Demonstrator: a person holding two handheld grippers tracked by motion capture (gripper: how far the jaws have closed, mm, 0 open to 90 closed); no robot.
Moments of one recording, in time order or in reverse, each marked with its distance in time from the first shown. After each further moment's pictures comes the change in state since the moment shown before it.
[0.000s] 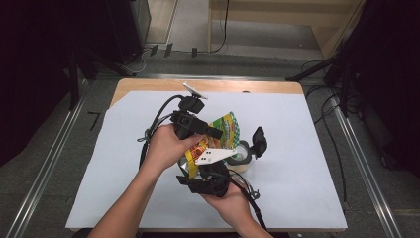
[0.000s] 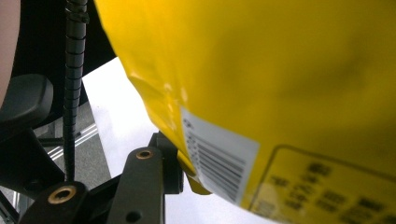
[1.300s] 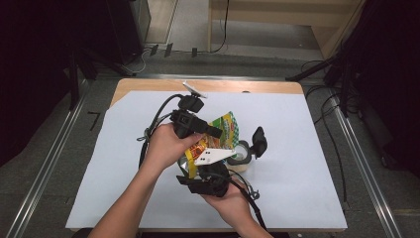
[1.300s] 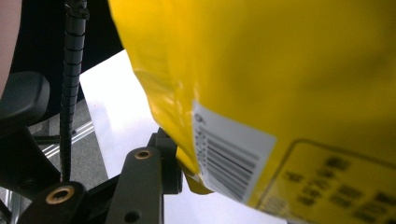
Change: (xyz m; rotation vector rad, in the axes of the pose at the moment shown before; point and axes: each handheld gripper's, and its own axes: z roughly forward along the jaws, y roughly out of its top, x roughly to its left) left arm 0.001 0.001 -0.001 -0.004 0.004 -0.004; right arm 0.002 0.001 -0.001 0.004 -0.015 -0.016
